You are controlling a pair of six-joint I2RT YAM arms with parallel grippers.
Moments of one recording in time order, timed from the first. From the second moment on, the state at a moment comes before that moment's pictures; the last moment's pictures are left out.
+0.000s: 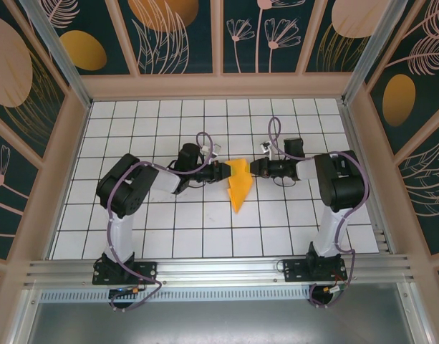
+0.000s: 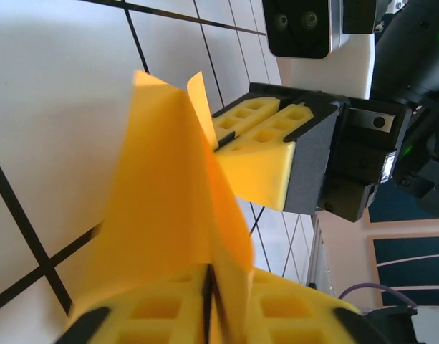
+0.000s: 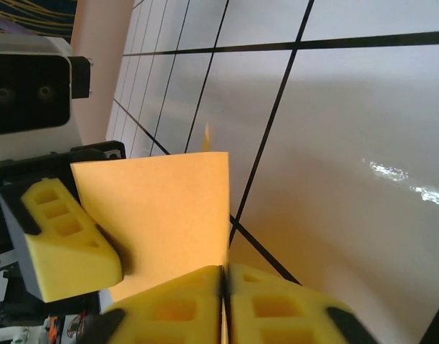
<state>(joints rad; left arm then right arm) -0.56 2.03 0.91 0.67 0.79 -0.91 0.18 1.91 0.83 0.25 -1.05 0.36</state>
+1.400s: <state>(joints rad) -0.99 1.74 1.08 -0.26 0.00 -0.43 0.37 1.73 0.94 -0.17 -0.65 0.63</state>
